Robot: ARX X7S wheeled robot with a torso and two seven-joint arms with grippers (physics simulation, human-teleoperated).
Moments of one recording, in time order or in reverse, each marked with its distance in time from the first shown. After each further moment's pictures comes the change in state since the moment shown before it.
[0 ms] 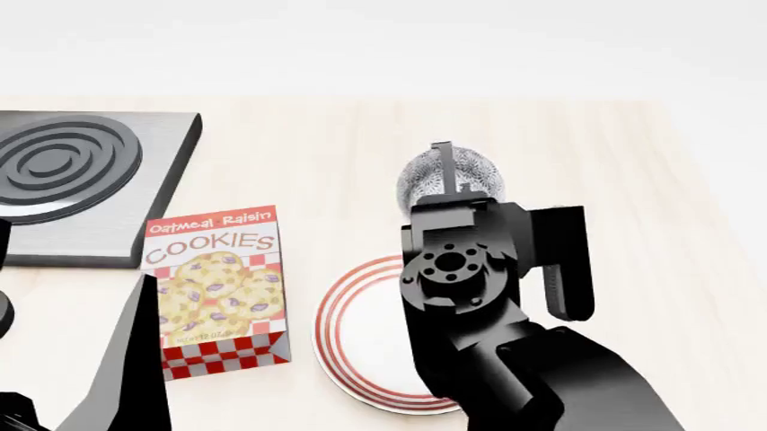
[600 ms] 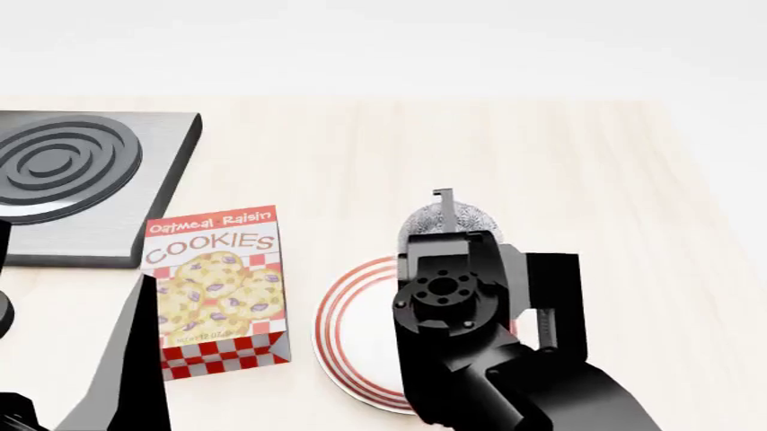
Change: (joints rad) left arm 0.000 -0.005 0.002 -0.003 -0.005 0.004 -0.004; right arm -0.042 -0.001 -0.044 -0.035 0.090 -0.066 0.071
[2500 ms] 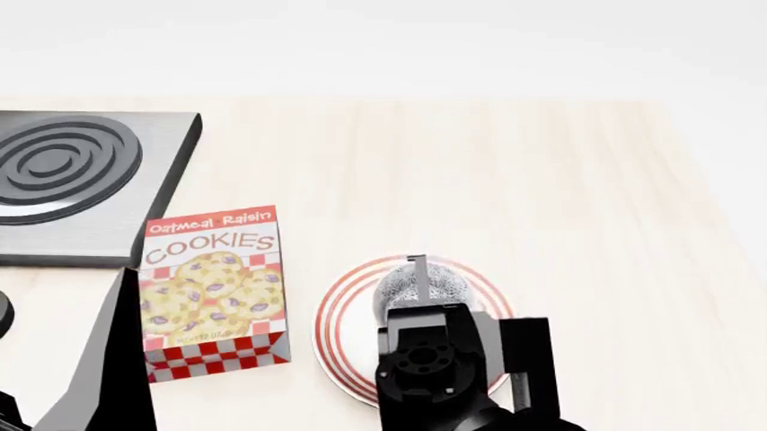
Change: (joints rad) left arm 0.000 -0.024 -0.008 0.016 -0.016 0.010 -0.023; right arm -0.129 0.000 -0.002 -0.075 -0.001 -0.025 -0.082
